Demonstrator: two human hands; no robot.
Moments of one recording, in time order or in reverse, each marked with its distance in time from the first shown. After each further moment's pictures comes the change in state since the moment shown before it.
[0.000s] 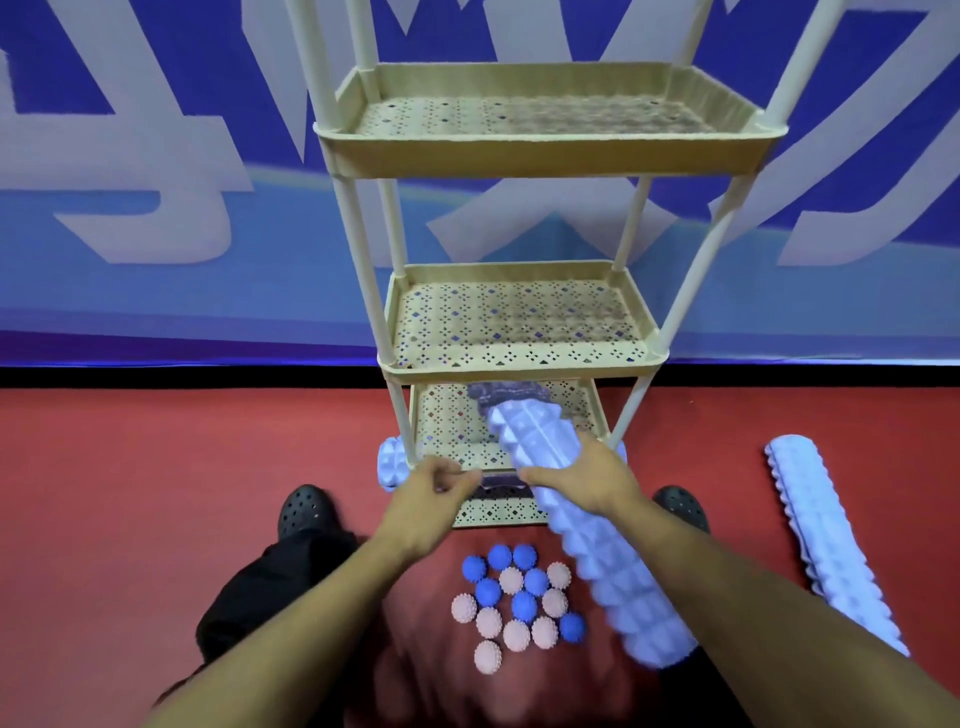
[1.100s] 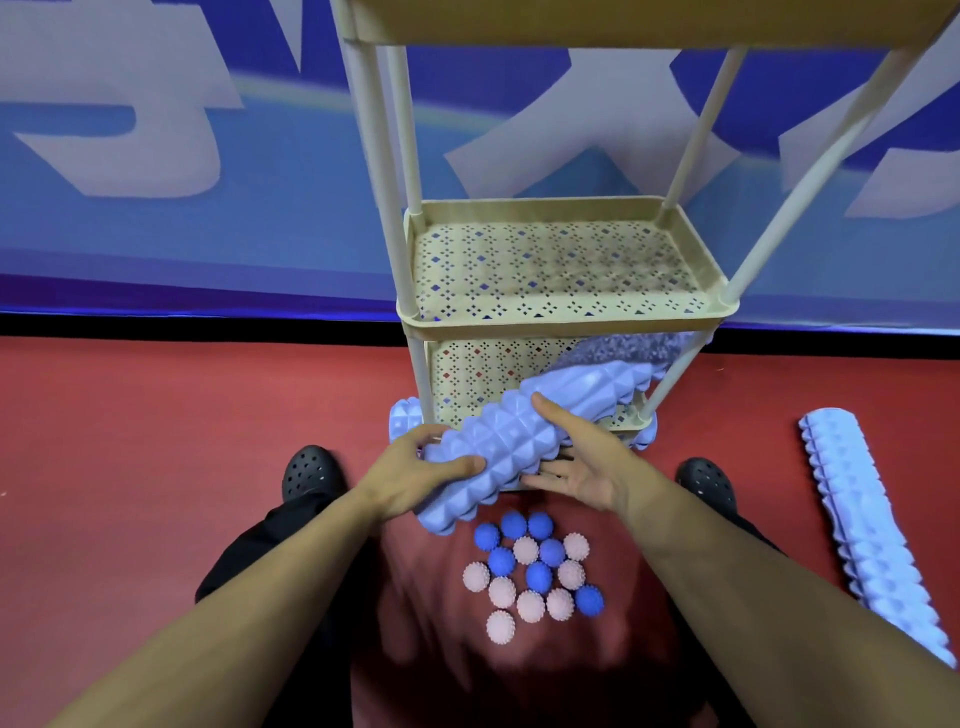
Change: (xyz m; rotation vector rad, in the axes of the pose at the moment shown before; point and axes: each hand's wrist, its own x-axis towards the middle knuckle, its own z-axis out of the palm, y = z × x) left_hand 0.043 -0.047 -0.025 -0.009 -0.164 -0.045; right_hand 0.022 -0.015 0.045 1.136 -0.449 0.254
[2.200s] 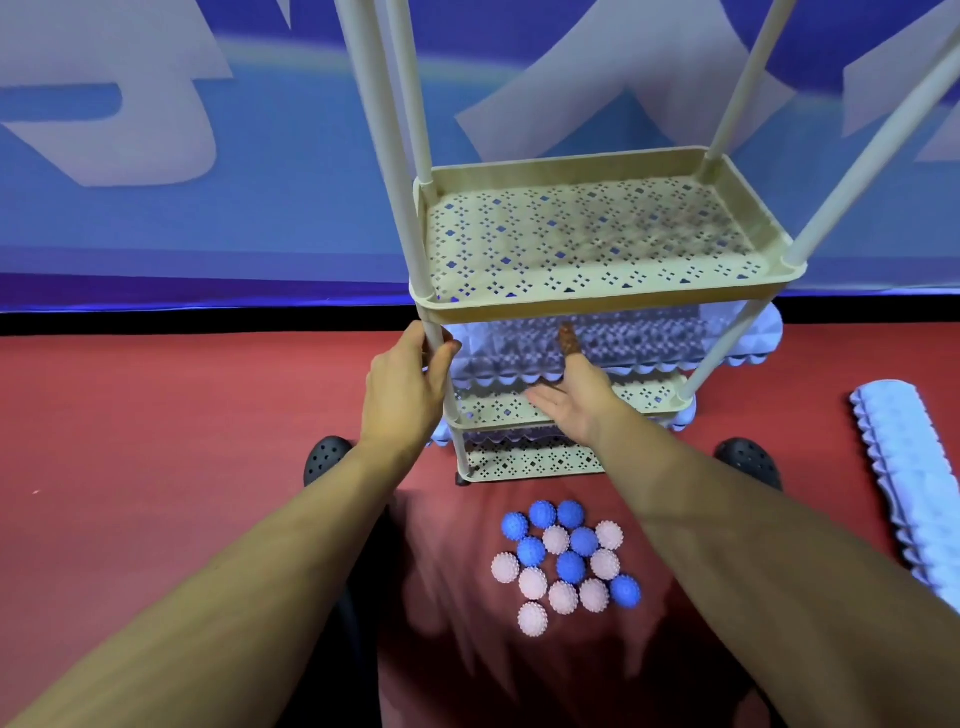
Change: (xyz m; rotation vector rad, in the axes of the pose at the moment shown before) left_hand 0.032 0.042 -0.030 0.226 0.521 0.391; right_hand 0.075 -0.022 0.036 0.268 0.128 -0.115
